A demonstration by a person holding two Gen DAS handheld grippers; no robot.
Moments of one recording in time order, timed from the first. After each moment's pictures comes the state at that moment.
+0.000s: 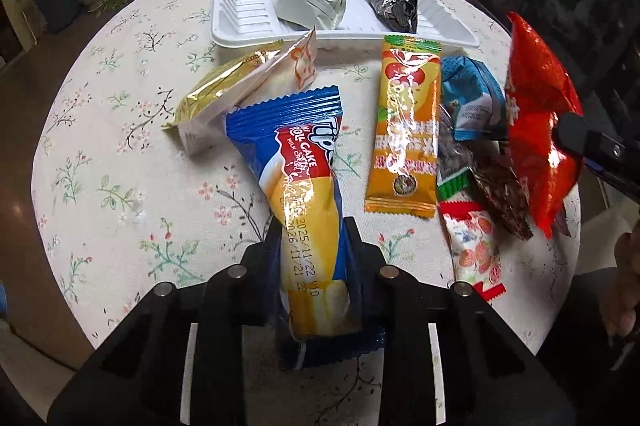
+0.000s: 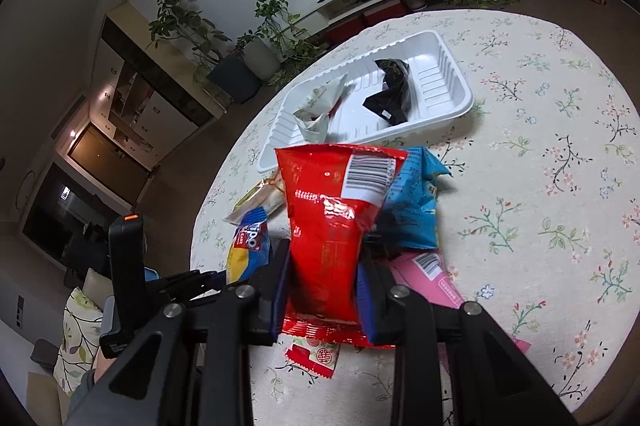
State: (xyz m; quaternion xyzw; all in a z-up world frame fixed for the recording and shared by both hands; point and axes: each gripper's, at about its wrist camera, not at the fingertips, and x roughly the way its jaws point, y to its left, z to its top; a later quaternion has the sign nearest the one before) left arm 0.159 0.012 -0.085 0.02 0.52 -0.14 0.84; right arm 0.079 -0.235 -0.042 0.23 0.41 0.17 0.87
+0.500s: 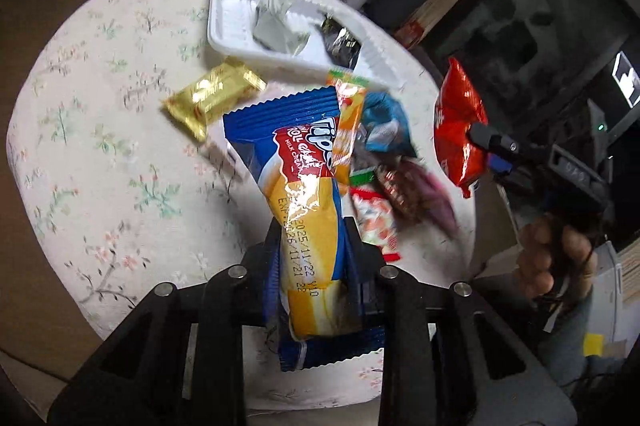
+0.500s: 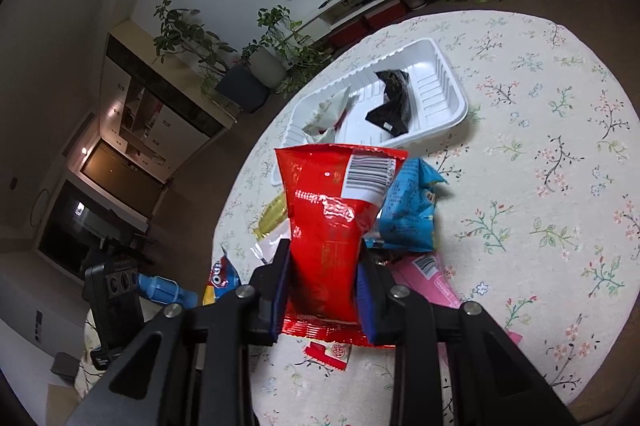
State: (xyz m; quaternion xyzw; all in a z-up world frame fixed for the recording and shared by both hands) left arm 0.101 0.069 -0.040 -0.14 0.48 -0.25 0.83; right arm 0.074 -0.258 -0.023 0.27 0.40 0.19 0.86
